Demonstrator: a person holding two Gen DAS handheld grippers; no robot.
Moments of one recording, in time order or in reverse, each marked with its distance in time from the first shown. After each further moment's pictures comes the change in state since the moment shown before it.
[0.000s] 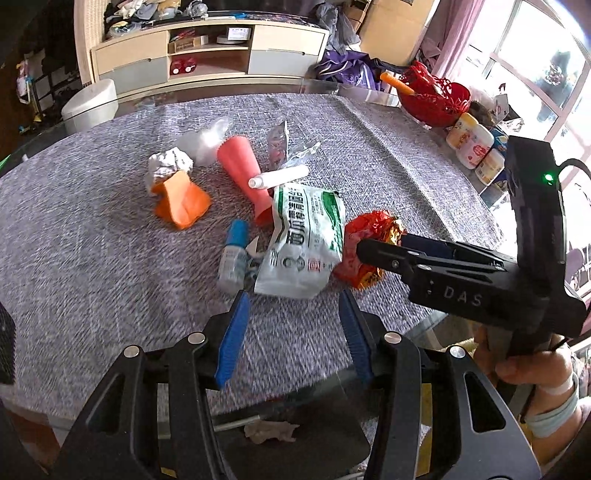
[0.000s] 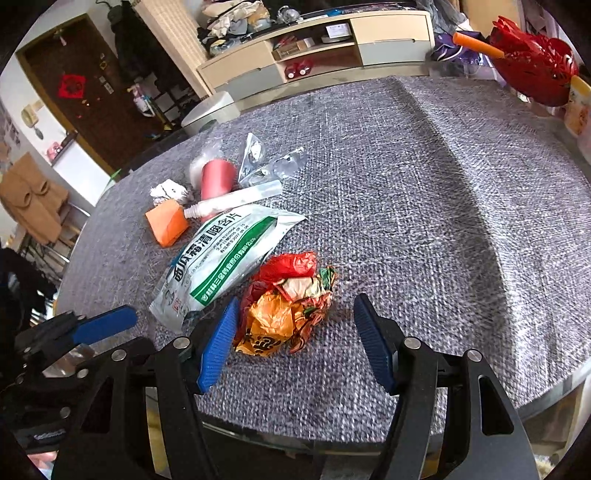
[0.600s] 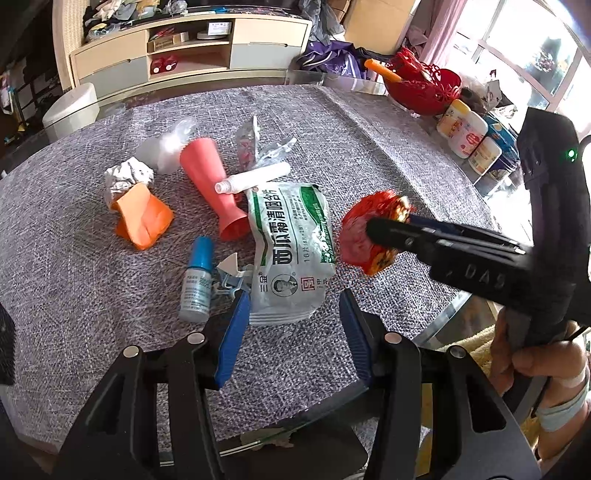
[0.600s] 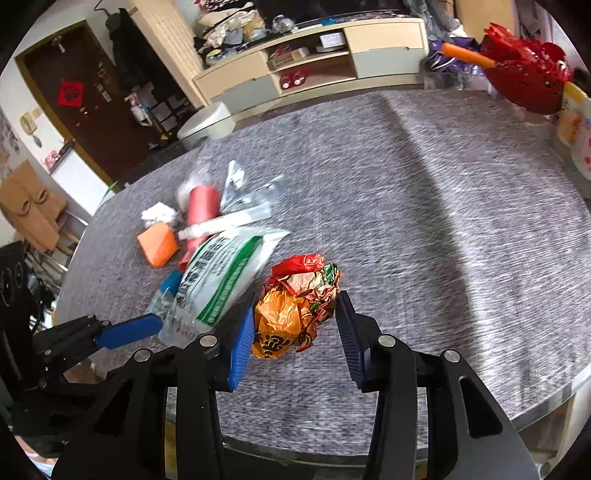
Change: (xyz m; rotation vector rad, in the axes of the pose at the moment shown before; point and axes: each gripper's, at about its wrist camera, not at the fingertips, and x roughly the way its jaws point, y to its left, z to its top) left arm 0.026 -0.016 0.014 0.050 0.036 -0.036; right arm -0.019 -0.019 0.010 0.008 -0.037 -0.041
